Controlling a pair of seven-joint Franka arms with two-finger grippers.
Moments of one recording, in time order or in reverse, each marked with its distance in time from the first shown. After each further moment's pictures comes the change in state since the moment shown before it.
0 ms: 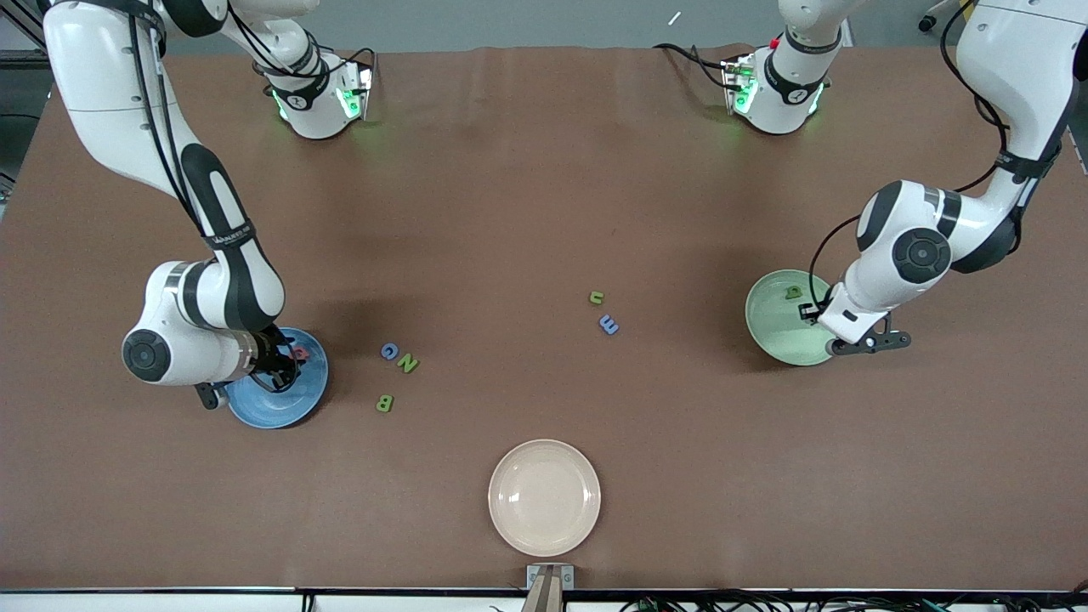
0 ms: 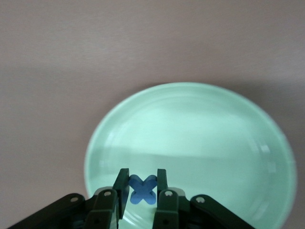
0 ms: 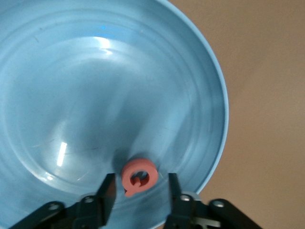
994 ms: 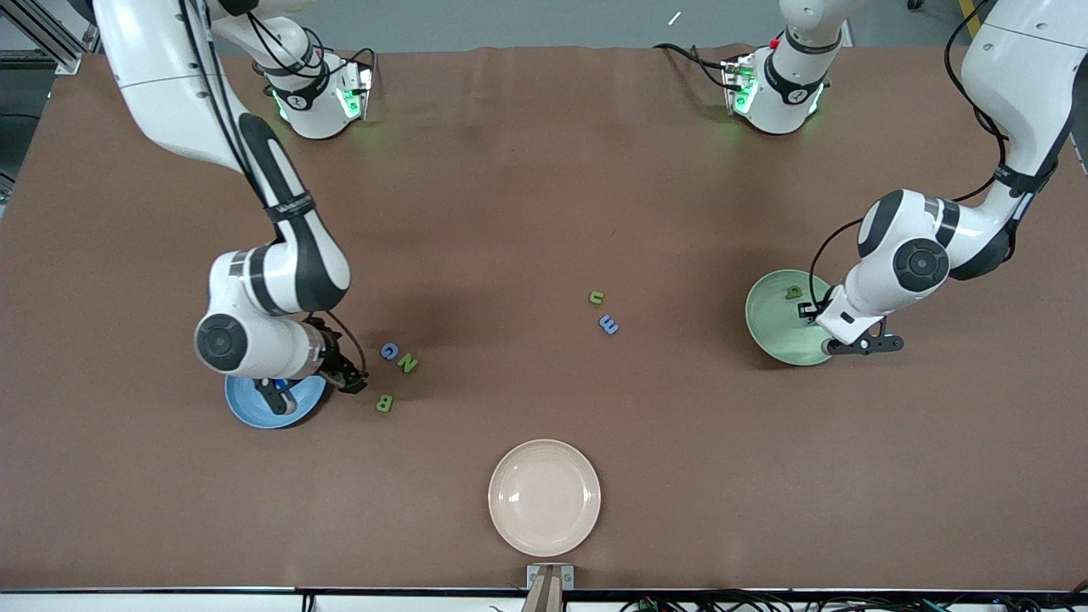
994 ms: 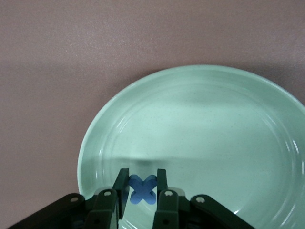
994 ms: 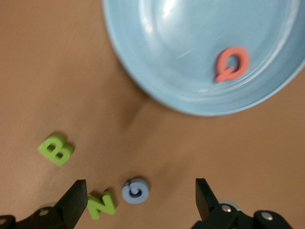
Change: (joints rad) left arm 0.019 0.062 -0.007 0.001 0.023 0.016 0.024; right arm 0.204 -0.028 0.014 0.041 0.044 0.040 0.036
